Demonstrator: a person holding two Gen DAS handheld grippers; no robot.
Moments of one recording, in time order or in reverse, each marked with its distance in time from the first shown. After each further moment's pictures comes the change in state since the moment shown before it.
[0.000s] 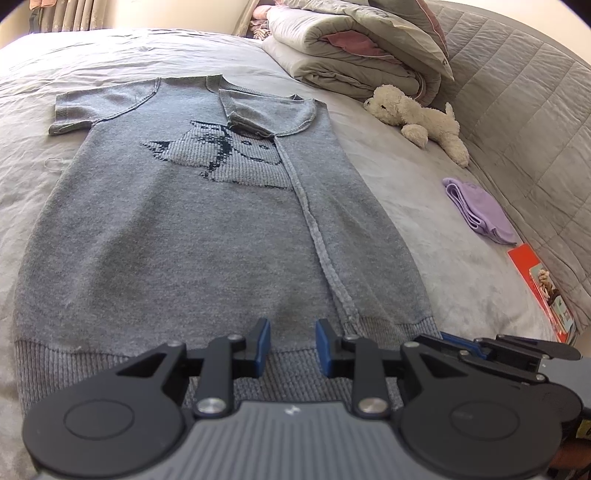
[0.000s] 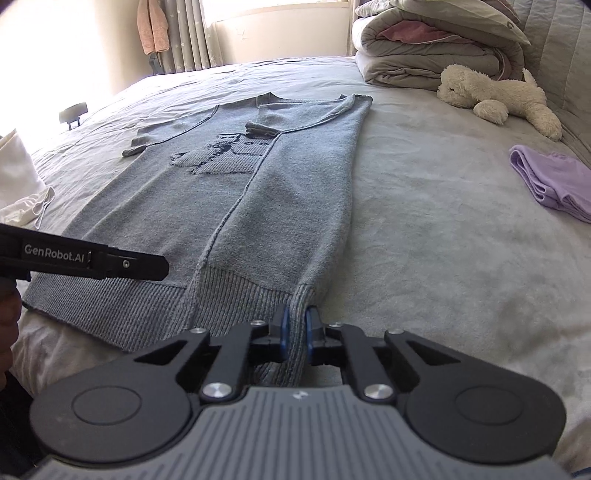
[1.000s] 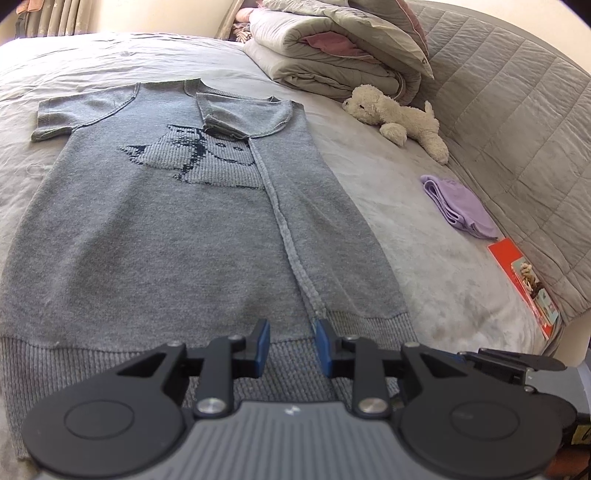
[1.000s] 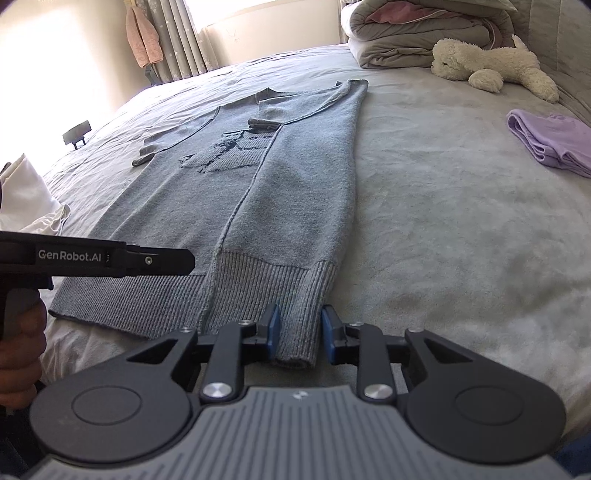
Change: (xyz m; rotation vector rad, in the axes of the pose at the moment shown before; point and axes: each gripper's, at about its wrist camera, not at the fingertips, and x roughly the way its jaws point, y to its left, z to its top) left arm -0.003 -0.017 -0.007 0.043 -0.002 -0.050; right arm -0.011 -0.001 -0.011 0.091 0.029 0.061
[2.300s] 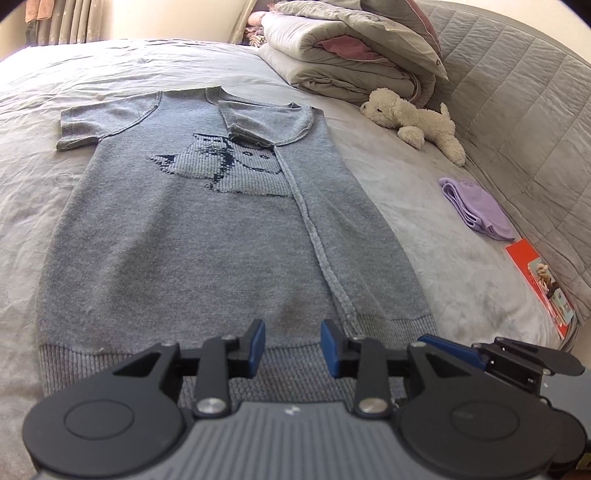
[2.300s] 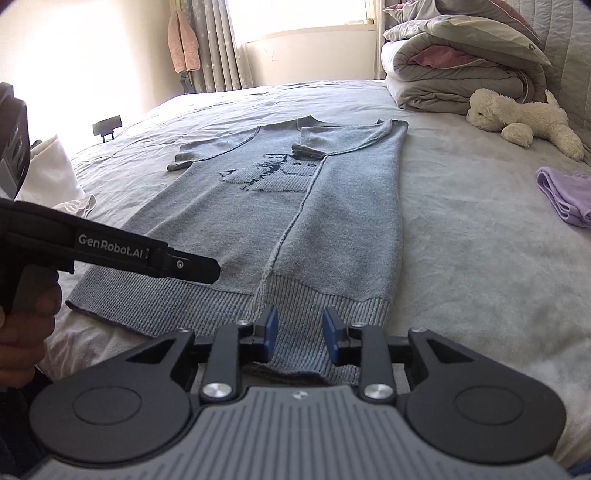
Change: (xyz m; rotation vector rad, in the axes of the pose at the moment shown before) left arm -0.014 0.019 0.008 -0.023 -0.014 0.070; right arm -0.001 0.038 -0.003 -0.154 -0.096 0.028
